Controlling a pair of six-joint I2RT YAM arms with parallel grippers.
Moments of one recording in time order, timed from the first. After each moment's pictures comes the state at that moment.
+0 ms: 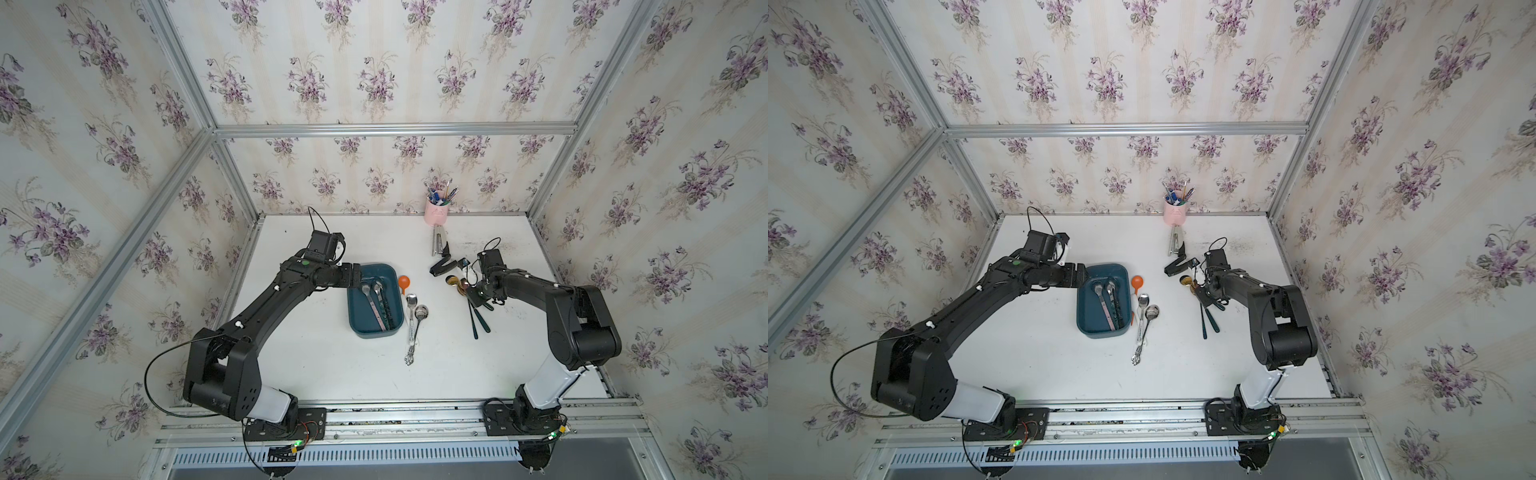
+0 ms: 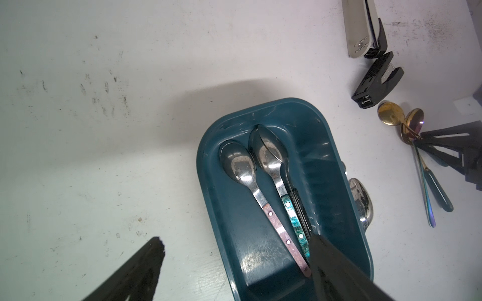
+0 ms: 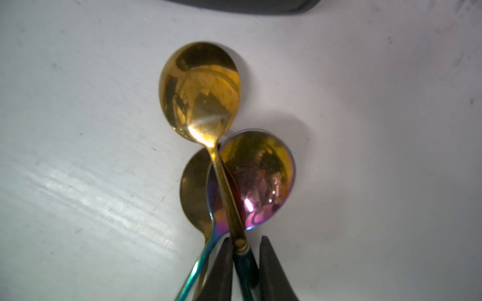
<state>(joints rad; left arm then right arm) -0.31 1.48 1.14 -0.61 0.13 -0.24 0.17 1.74 0.93 -0.37 -0.02 -0.43</state>
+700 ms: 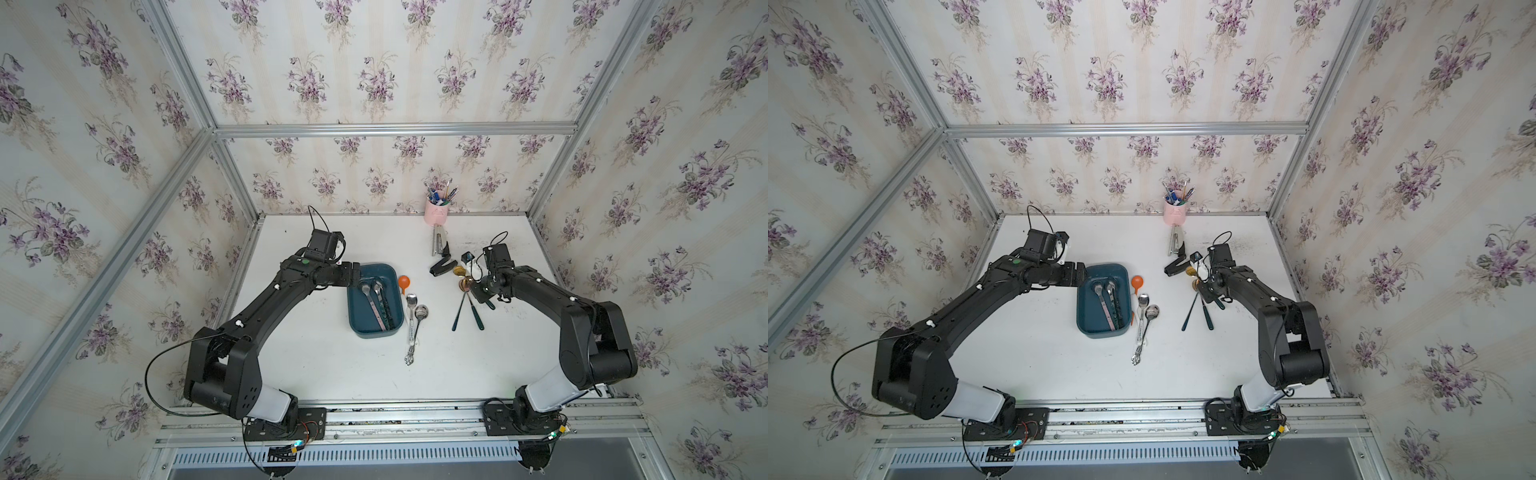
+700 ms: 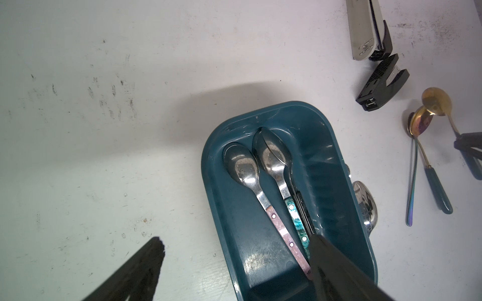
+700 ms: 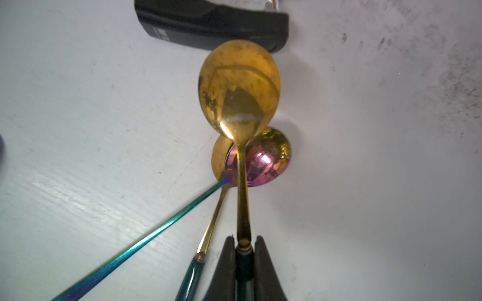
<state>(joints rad) -0.30 1.48 1.16 -0.62 0.12 -0.24 0.18 1.57 0.97 -0.49 -0.01 -0.42</state>
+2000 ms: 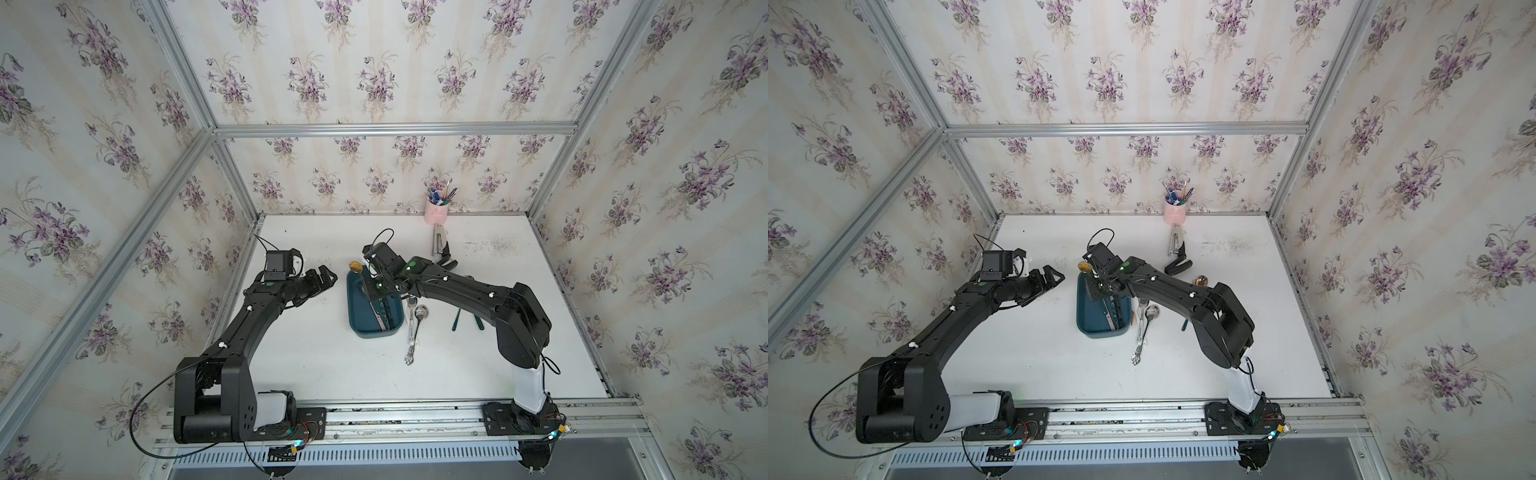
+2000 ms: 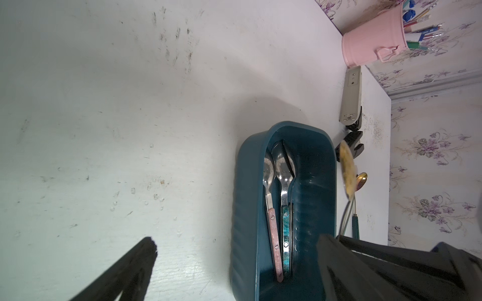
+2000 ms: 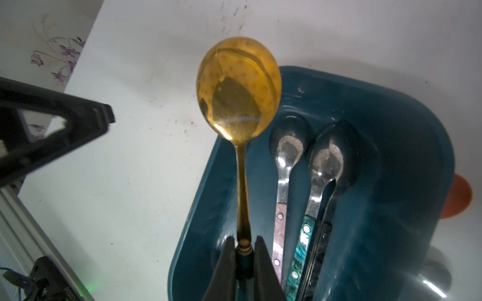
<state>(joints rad) 0.02 1.33 0.86 -0.43 0.43 -0.49 0.91 1.98 1.60 -0.58 -0.03 0.47</state>
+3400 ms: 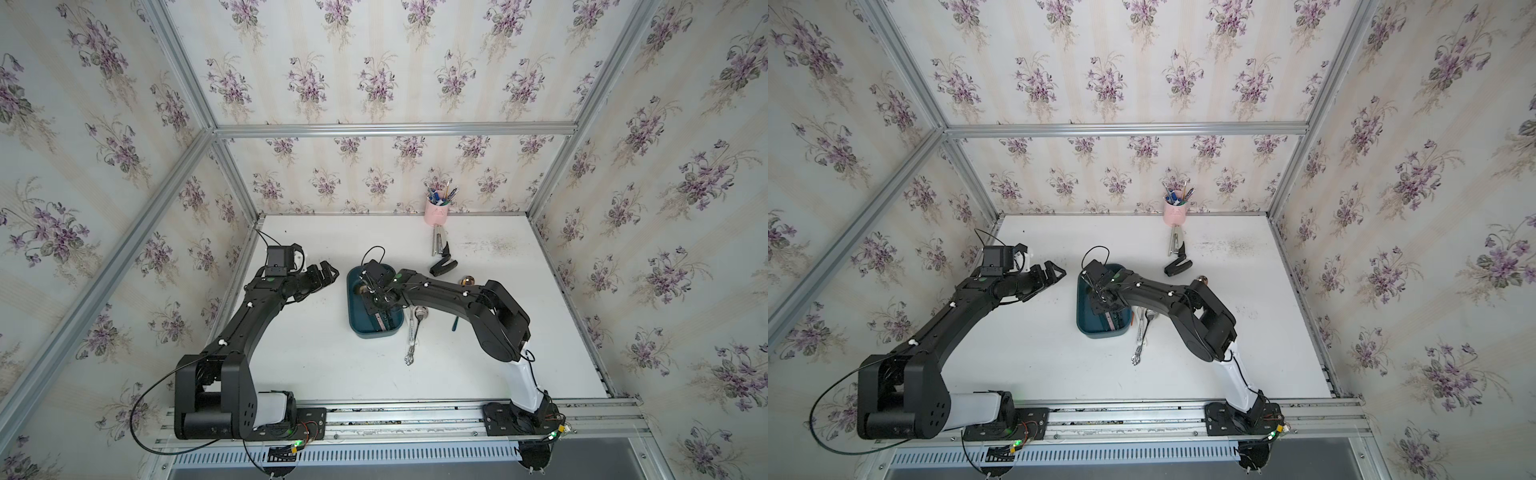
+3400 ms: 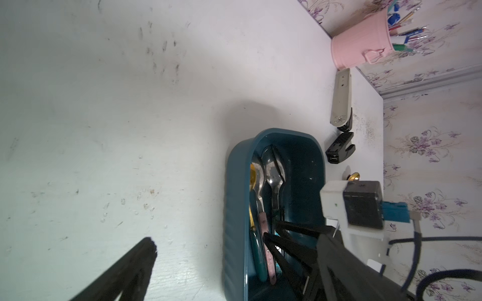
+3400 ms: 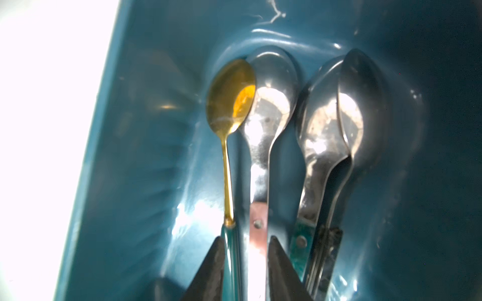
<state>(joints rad) 0.00 1.34 0.92 -0.44 0.43 -0.49 0.94 2.11 1.59 -0.58 0.03 0.48</state>
